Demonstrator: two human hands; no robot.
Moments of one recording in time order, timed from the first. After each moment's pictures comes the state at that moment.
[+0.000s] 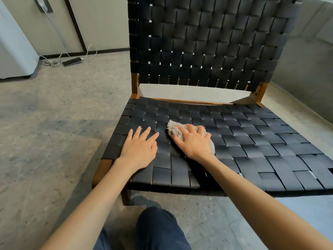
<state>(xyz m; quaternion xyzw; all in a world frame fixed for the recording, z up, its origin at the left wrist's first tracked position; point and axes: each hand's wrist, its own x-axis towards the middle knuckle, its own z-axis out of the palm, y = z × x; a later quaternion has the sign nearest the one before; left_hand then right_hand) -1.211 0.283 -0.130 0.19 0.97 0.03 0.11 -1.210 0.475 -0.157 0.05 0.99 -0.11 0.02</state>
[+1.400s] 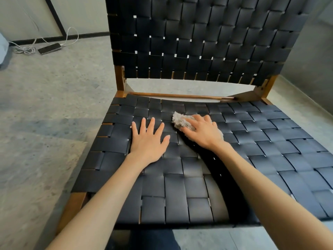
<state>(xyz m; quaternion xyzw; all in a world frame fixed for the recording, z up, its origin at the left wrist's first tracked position) -1.279 0.343 -0.160 0.18 0.97 0.02 0.13 -1.281 0.542 -0.169 0.03 0.99 -0.12 0.05</state>
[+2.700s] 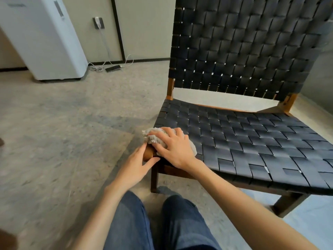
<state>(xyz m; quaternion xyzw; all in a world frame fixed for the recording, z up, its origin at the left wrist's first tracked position) -1.094 0.166 -0.131 0.08 0.89 0.44 0.02 -1.139 0.327 -0.115 -0.21 0.96 -0.20 -0.03</state>
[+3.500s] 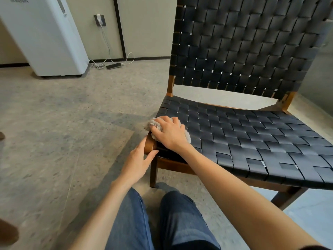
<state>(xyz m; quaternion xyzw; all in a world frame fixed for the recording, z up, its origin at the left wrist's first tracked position) -1.084 0.176 -0.140 0.03 0.90 0.44 -0.02 -1.167 0.311 -0.114 -0.13 0.96 -0.24 -0.01</state>
